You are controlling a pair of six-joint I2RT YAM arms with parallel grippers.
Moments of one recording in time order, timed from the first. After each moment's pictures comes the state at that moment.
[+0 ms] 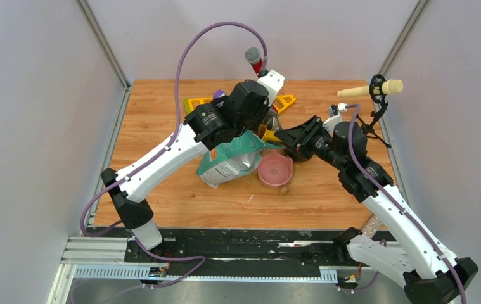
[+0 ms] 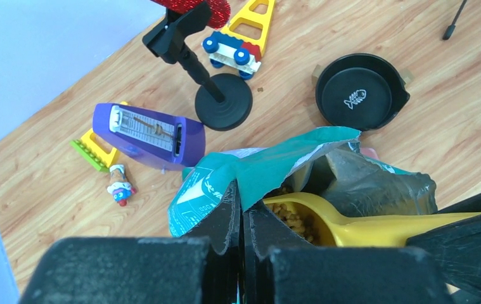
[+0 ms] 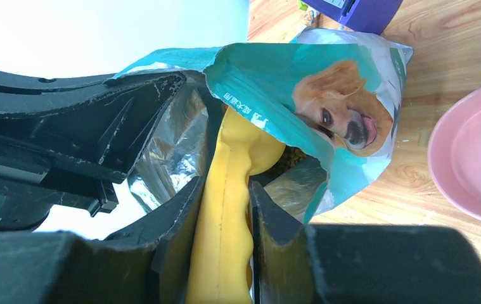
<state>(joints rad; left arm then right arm) -0.98 1.69 1.99 -0.83 -0.45 -0.02 0.52 0.91 0.97 -0.29 -0.18 1.14</state>
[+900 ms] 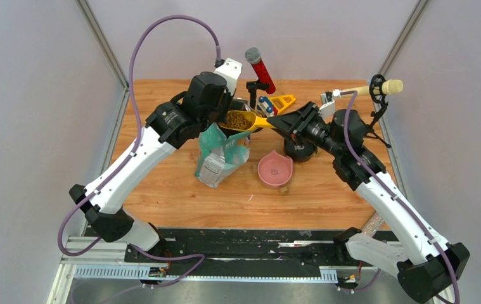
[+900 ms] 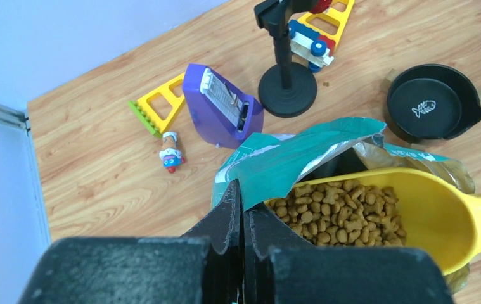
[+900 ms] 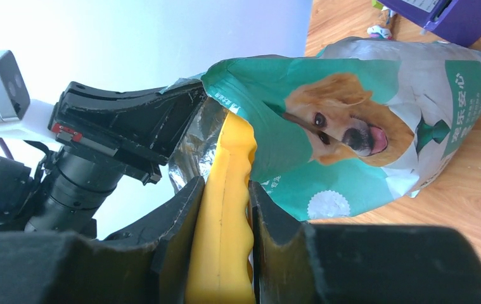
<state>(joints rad) -0.81 1.50 1.84 -0.83 -0.44 -0.03 0.48 1.02 1.04 -0.11 -0.31 1.22</state>
